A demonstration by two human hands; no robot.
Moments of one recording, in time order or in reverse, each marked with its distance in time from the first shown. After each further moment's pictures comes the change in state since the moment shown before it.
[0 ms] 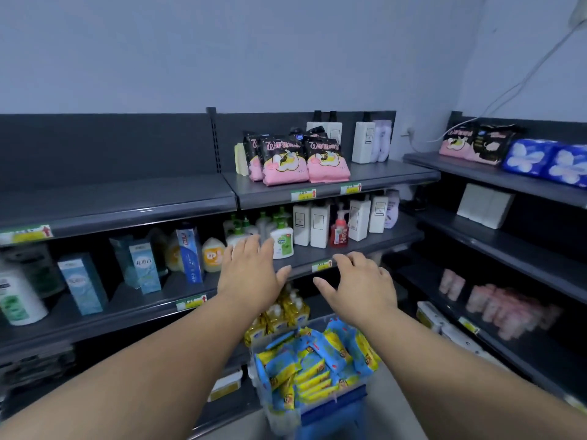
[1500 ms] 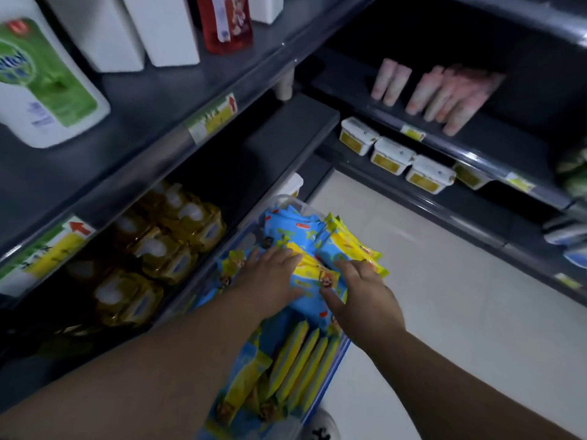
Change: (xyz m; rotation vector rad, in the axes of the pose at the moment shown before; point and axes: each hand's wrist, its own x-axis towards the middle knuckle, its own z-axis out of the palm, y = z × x) left_hand 0.153 0.067 0.546 -0.135 -0.893 0.834; right_hand 0.108 0.117 0.436 0.186 -0.325 0.696
